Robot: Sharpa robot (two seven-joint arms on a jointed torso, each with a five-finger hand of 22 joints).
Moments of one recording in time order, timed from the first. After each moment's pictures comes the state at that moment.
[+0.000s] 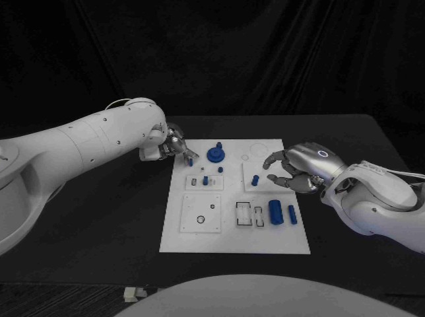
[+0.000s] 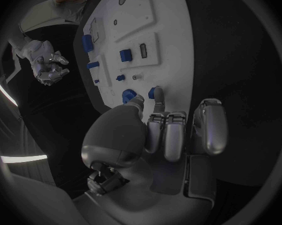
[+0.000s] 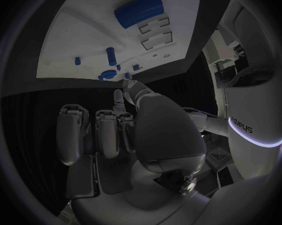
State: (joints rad) left arm 1.31 -0.38 -0.21 0.77 -0.88 0.45 -0.36; left_hand 1.17 0.09 0.04 0.24 0.15 0.93 0.06 0.35 1.00 1.46 -0.01 1.57 1.31 1.46 -0.06 1.57 1.31 0.05 1.43 0.06 1.33 1.31; right arm 1.17 -1.04 -0.21 1.80 -1.69 -0.50 -0.12; right_hand 1.37 -0.05 0.23 0.10 0.47 0.78 0.11 0.33 0.35 1.47 0.01 1.57 1.31 1.47 -0.06 1.51 1.31 0.03 1.47 0.05 1.43 1.31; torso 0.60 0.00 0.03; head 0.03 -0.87
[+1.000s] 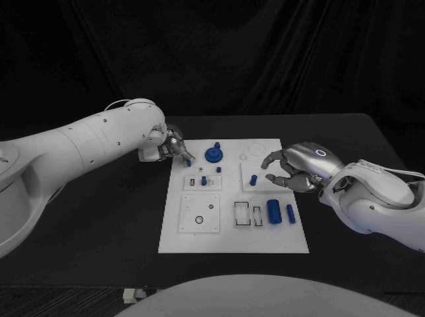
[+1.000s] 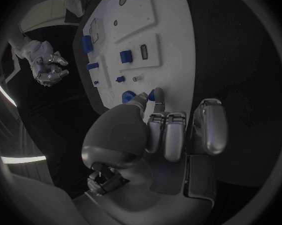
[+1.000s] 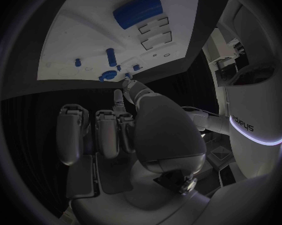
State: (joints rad) left arm 1.31 -0.37 -0.21 0.76 -0.88 0.46 -0.37; left_hand 1.24 0.10 0.10 0.17 0.26 0.91 0.05 0.35 1.01 1.46 -0.01 1.57 1.31 1.46 -0.06 1.57 1.31 0.05 1.43 0.06 1.33 1.31; right arm 1.17 -1.04 -0.21 1.80 -1.67 -0.50 -0.12; right_hand 1.37 -0.05 0.23 0.10 0.47 0.78 0.11 0.33 0.34 1.47 0.02 1.57 1.31 1.47 -0.06 1.51 1.31 0.03 1.47 0.05 1.43 1.31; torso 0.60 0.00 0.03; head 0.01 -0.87
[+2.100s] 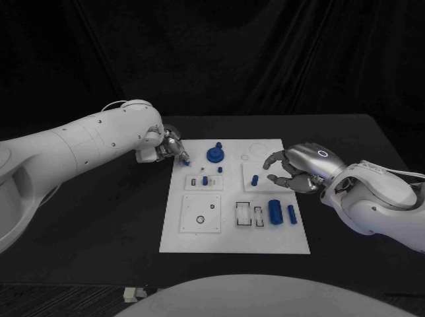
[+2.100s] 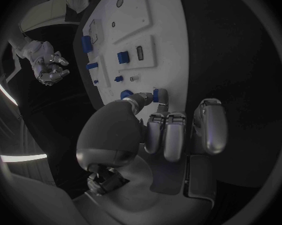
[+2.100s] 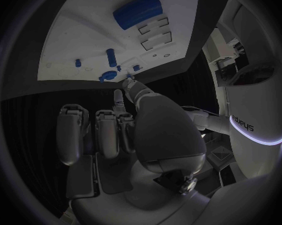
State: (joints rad) left arm 1.31 -0.41 -0.21 0.80 -0.88 0.43 -0.36; left_hand 1.19 0.00 0.44 0.08 0.50 0.89 0.07 0.40 1.06 1.47 -0.01 1.57 1.31 1.47 -0.05 1.57 1.31 0.05 1.43 0.06 1.33 1.31; right arm 1.17 -1.04 -0.21 1.80 -1.67 -0.50 -0.12; right_hand 1.37 -0.05 0.23 0.10 0.47 0.78 0.11 0.33 0.34 1.47 0.02 1.57 1.31 1.47 -0.06 1.51 1.31 0.03 1.47 0.05 1.43 1.31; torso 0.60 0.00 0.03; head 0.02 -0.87
